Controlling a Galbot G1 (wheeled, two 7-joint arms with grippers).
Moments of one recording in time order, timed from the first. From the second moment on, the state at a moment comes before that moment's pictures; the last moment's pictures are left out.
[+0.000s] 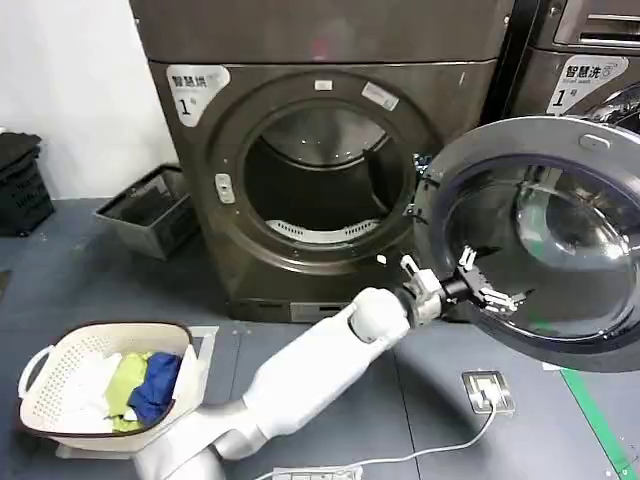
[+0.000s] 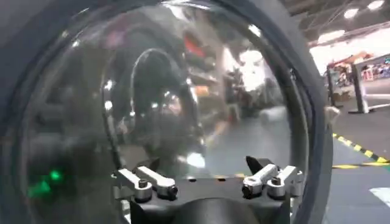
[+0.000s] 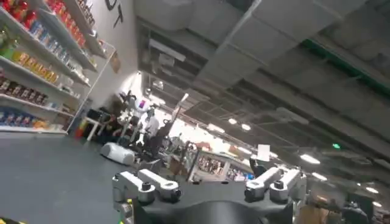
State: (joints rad) left arm 0.31 -1.61 0.45 -1.21 -0.40 0.00 0.30; right arm -1.88 1.61 1.93 1.85 0.33 0.05 0.46
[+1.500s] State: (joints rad) left arm 0.63 -1.17 0.28 -1.87 -0.45 0.34 0.19; right arm -1.87 1.61 1.90 1.93 0.44 -0.14 0.42
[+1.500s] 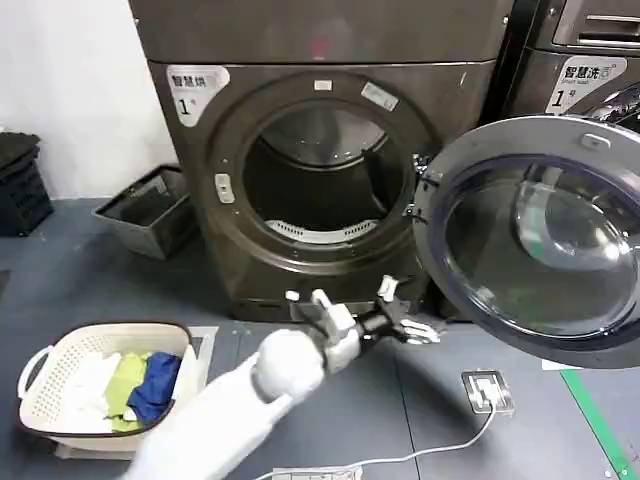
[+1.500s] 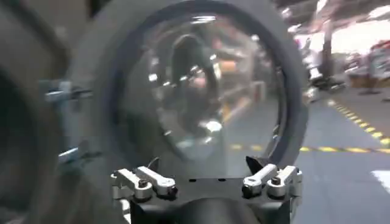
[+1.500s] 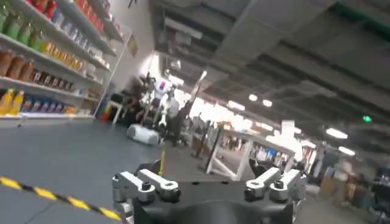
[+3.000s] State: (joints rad) left arm 0.63 -0.58 -0.14 -1.81 -1.59 0.74 -0.74; right arm -1.84 1.61 1.66 1.93 0.44 -0.10 0.34
